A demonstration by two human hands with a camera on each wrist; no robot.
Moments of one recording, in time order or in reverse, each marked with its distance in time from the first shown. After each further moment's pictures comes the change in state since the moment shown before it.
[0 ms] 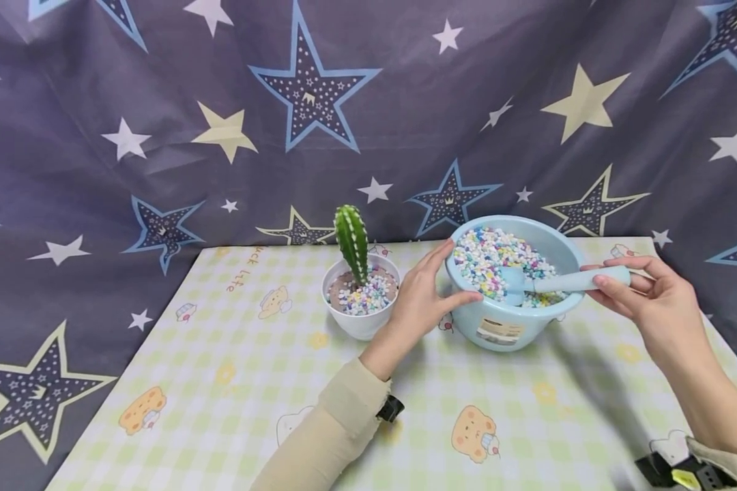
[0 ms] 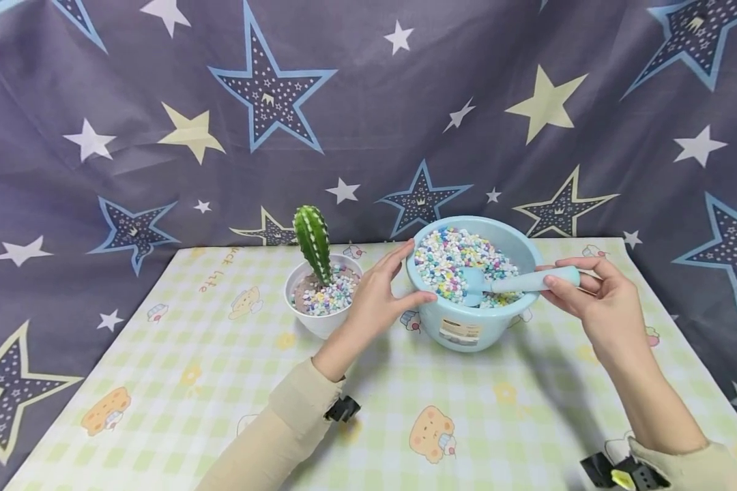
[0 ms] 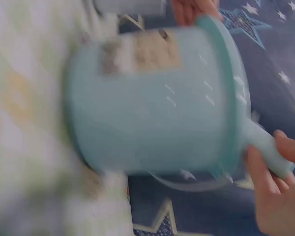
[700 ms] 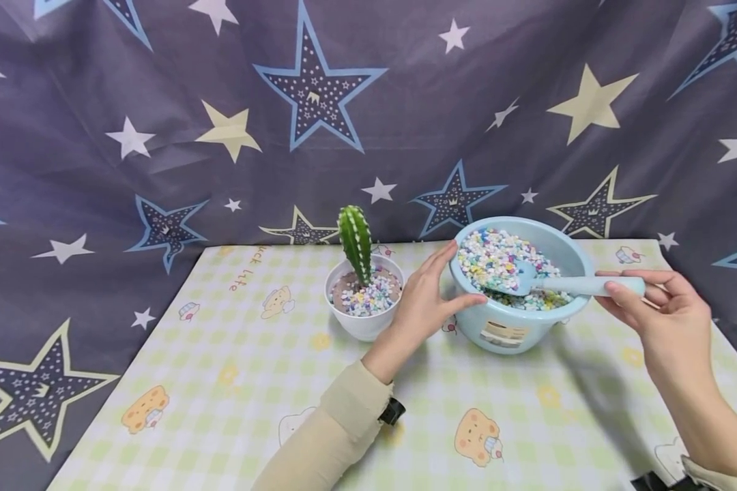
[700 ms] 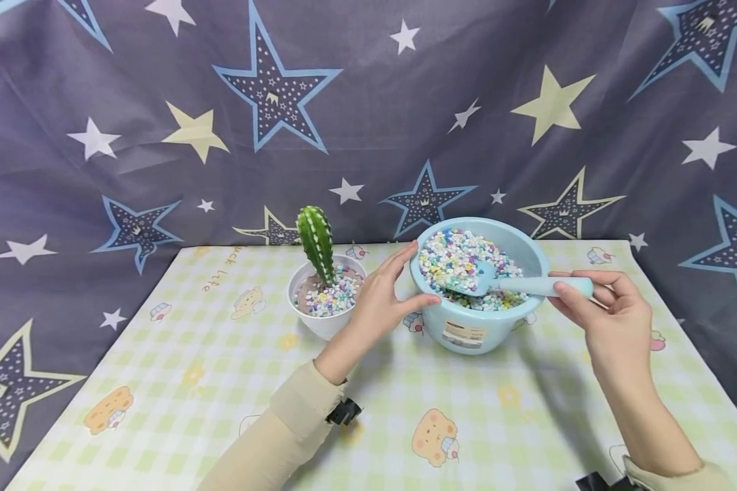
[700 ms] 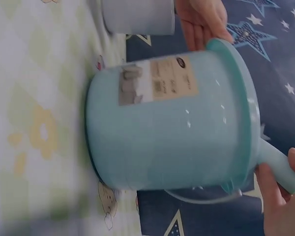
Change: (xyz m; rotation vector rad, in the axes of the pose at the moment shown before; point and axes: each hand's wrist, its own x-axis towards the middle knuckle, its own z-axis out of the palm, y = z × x) left_hand -0.001 -0.002 0.001 0.008 -0.002 0.007; right_hand -0.017 0.008 0.014 0.099 0.185 -0.095
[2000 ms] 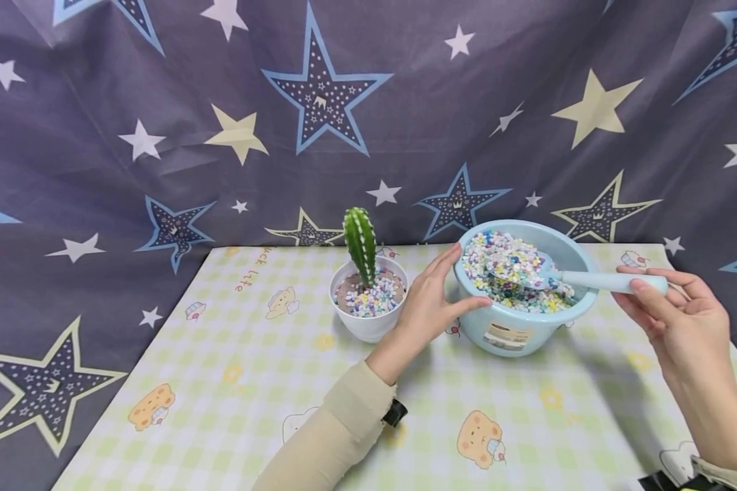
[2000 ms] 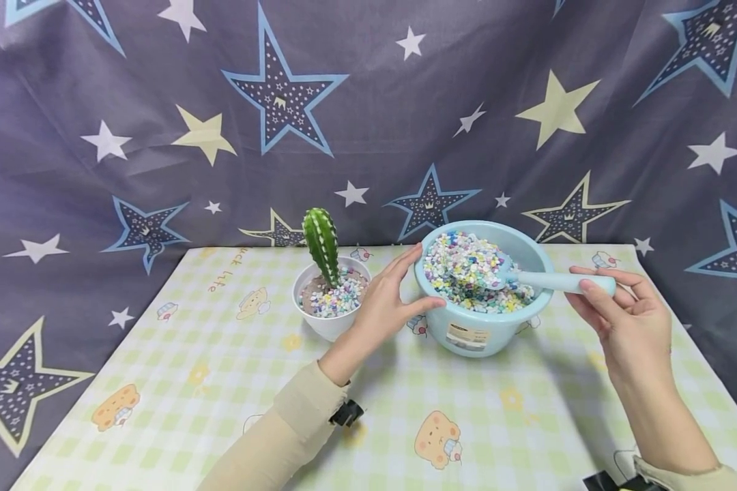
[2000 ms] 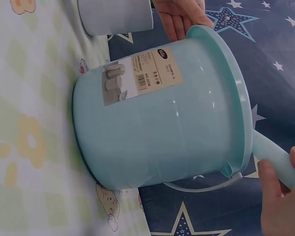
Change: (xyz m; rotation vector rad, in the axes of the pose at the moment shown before) left_hand -0.001 0.002 0.000 0.002 0.007 0.001; right_hand 0.012 -0.004 -0.019 0.229 0.033 0.127
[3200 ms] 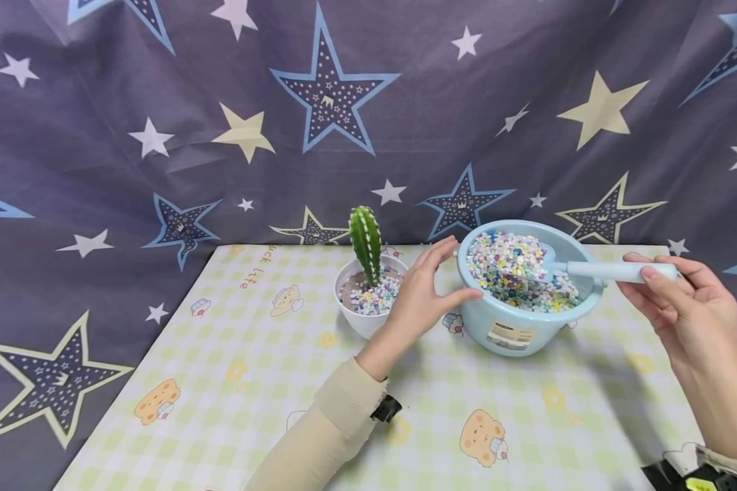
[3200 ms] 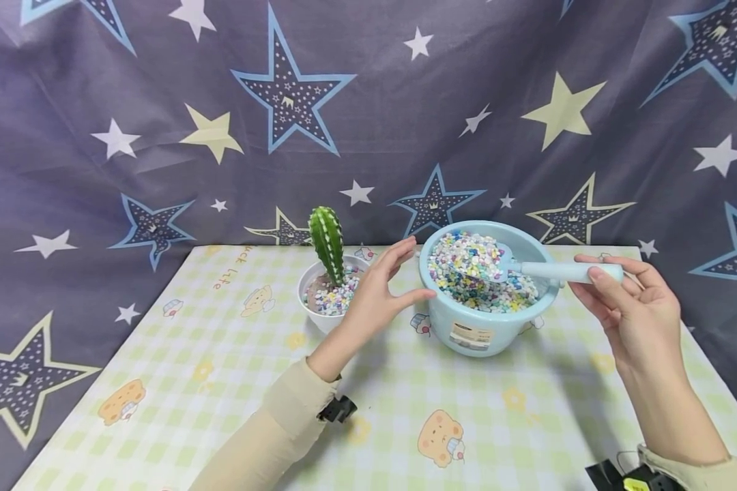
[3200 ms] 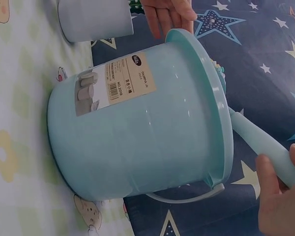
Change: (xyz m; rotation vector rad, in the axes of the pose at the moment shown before) left_hand -0.004 -0.003 -0.021 -0.181 0.055 0.012; right_hand 0.007 -0.007 0.007 0.121 -0.035 0.048
